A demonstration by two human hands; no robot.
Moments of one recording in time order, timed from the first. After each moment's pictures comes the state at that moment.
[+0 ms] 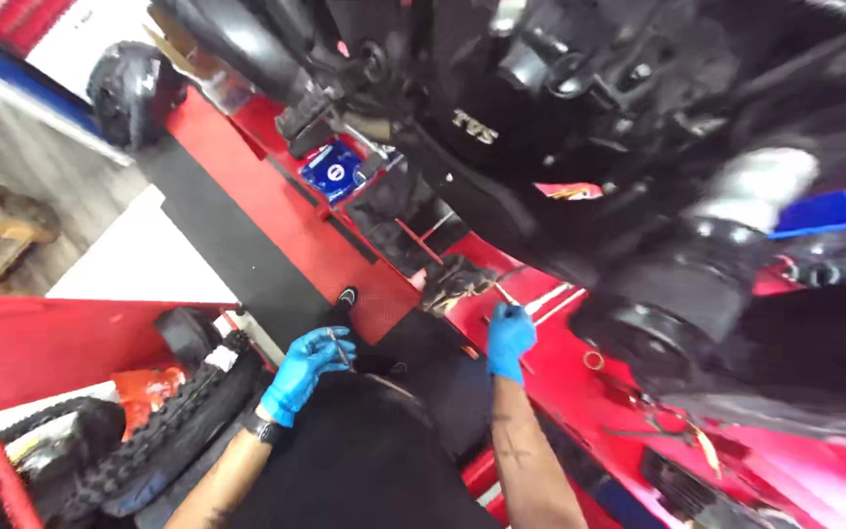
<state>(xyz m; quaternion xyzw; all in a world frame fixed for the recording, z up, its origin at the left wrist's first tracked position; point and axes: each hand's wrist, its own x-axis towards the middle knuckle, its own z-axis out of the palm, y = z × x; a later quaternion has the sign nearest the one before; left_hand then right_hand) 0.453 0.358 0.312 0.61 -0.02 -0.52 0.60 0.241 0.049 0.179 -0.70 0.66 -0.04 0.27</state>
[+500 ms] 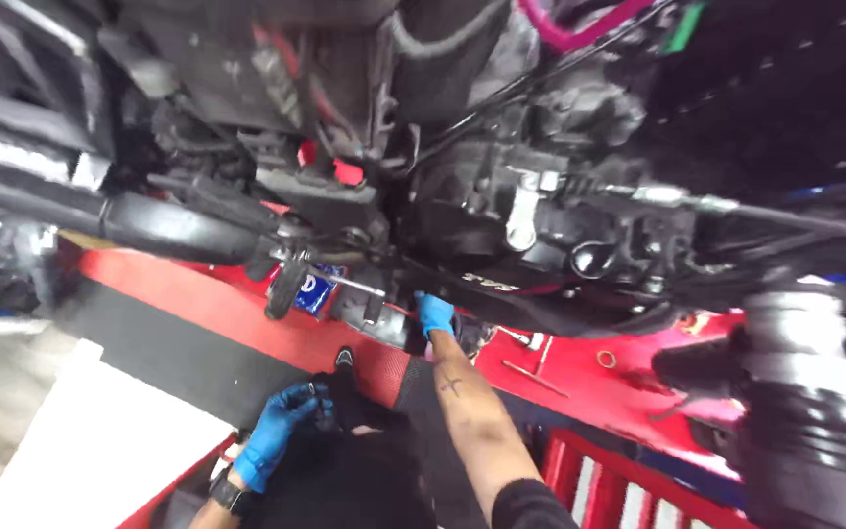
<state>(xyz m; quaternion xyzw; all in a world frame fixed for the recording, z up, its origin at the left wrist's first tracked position) 0.710 0.288 0.283 0.61 -0.14 -0.62 0.47 0.499 -0.012 0.146 -0.66 0.70 0.07 0.26</state>
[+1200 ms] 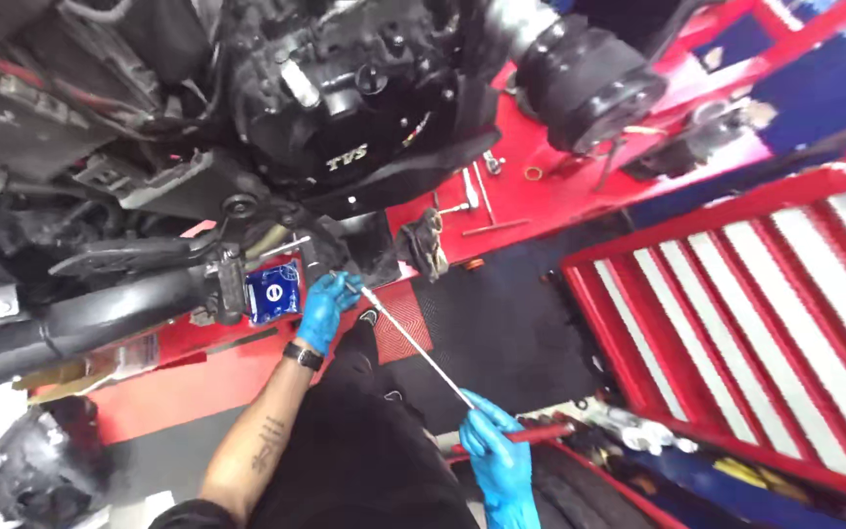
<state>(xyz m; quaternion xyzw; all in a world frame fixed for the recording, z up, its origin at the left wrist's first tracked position) 0.669 0.149 0.261 0.52 -0.28 -0.71 0.39 0.467 0.424 0.280 -0.15 0.53 -0.65 0.52</state>
